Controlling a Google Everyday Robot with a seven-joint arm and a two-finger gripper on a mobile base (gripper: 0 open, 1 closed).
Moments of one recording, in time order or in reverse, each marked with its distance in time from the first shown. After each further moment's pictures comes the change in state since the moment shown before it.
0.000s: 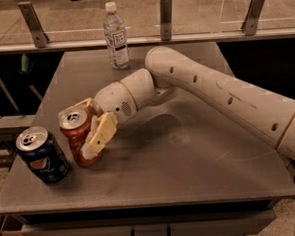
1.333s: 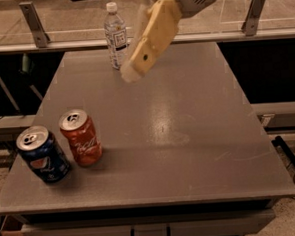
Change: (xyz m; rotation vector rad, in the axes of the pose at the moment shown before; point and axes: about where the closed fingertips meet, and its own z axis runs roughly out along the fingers) arm -0.161 0.090 -0.140 0.510 0.382 -0.314
